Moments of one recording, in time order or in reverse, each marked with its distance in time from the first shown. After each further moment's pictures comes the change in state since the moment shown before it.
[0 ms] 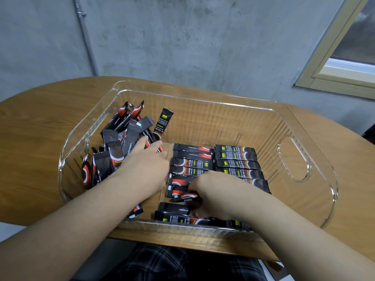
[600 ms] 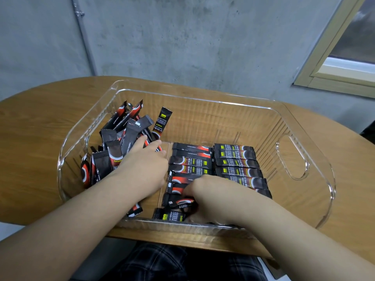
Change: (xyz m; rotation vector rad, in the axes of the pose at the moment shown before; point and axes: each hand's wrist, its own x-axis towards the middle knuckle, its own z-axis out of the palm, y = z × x) left_hand -0.001 -0.001 0.000 -0.033 0.018 -0.004; right_hand -0.003 -0.005 0.004 0.094 -0.017 -0.064
